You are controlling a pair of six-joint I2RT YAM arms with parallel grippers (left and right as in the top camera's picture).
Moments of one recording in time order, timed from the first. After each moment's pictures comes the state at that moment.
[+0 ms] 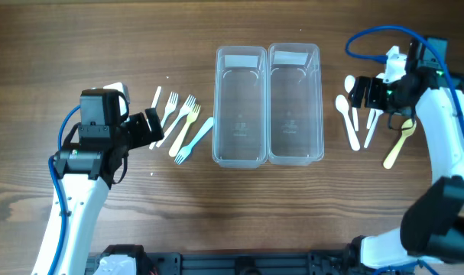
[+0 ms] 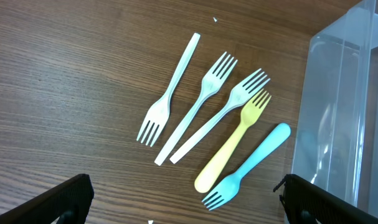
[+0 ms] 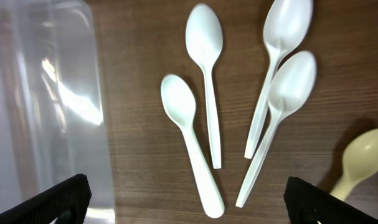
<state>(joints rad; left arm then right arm) -0.04 1.16 0.92 -0.72 0.02 -0.30 -0.21 1.69 1.32 -0.88 -0.16 -0.06</state>
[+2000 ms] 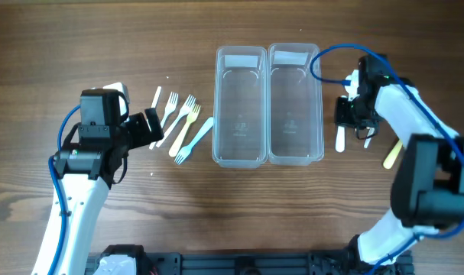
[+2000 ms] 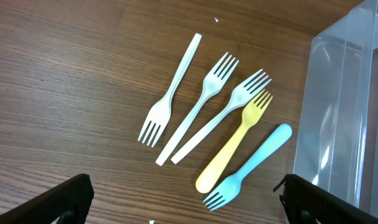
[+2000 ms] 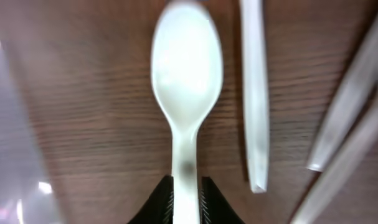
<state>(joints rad) -0.04 1.16 0.92 -0.72 0.01 -0.30 -0.07 1.85 1.19 -0.75 -0.01 0.07</state>
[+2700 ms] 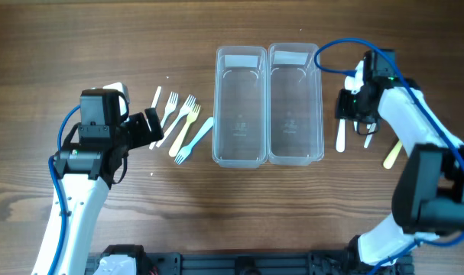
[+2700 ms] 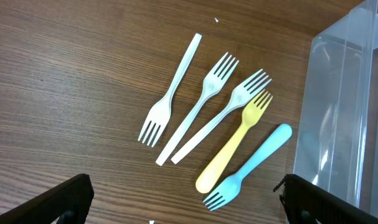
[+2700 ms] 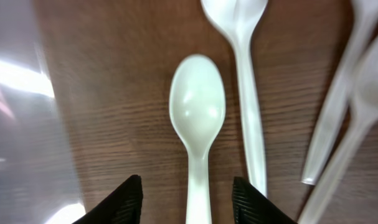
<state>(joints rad) -0.04 1.16 0.92 -0.72 0.01 -0.30 -0.07 1.83 1.18 -0.68 -0.04 0.12</state>
